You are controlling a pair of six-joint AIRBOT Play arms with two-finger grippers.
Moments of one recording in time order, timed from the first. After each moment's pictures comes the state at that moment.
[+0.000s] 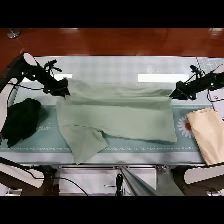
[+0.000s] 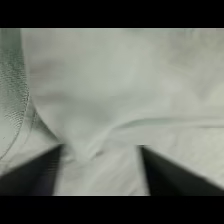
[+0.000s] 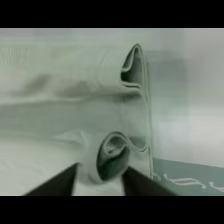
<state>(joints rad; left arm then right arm) 0.05 -1.75 1.48 1.19 -1.37 -1.48 -0.33 -1.70 1.34 -1.03 1.34 1.35</state>
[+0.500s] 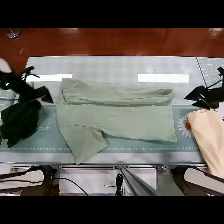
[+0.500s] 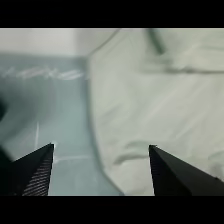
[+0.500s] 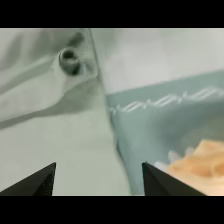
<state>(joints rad) 0.24 -1.43 1.19 1.32 -1.44 -1.49 -0.52 -1.29 1.03 -1.05 1.29 1.31</state>
